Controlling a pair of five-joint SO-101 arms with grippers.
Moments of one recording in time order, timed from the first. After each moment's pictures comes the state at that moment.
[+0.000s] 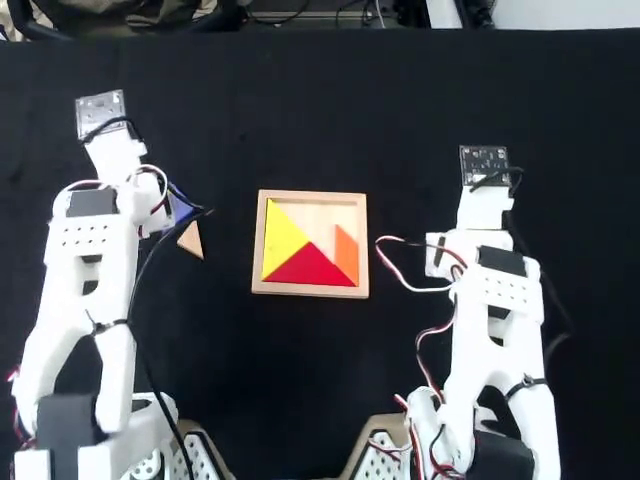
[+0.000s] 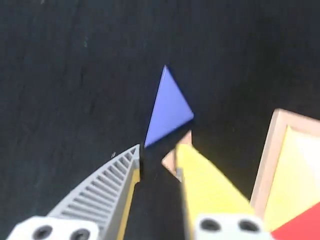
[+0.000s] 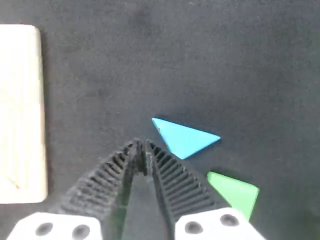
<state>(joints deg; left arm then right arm) -10.5 -16.4 32.0 52.4 7.7 12.7 -29.7 56.0 44.3 10.9</state>
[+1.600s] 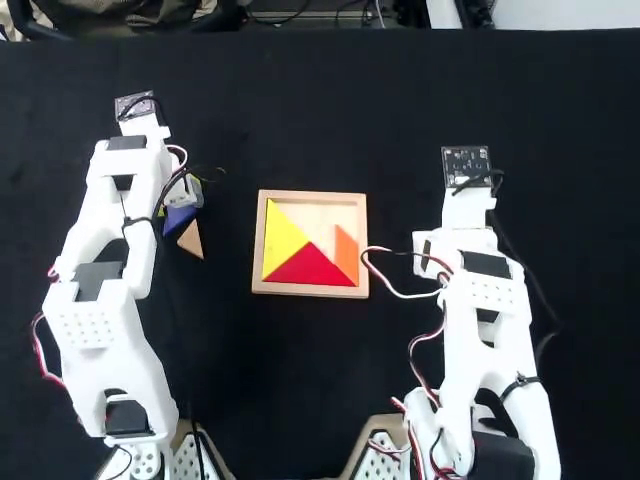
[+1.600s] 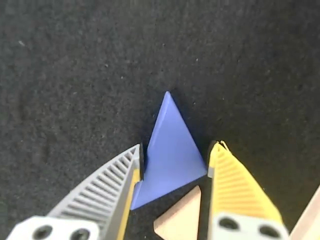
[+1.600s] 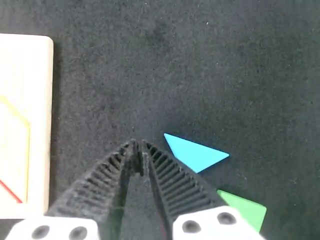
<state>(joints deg) -9.8 29.8 -4.4 61.1 10.2 10.2 -29.7 59.5 37.1 11.0</state>
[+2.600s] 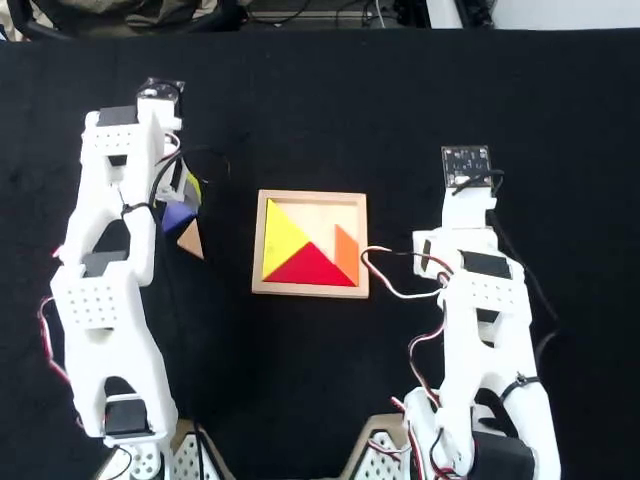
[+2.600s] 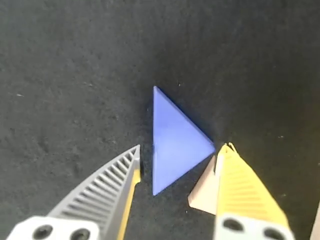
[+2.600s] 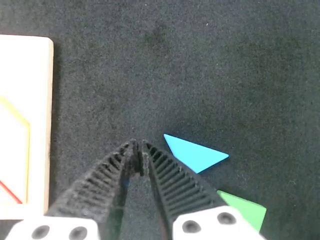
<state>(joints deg) -10.6 39.9 -26.1 80.4 -14.4 10.2 -29.7 59.5 37.0 11.0</state>
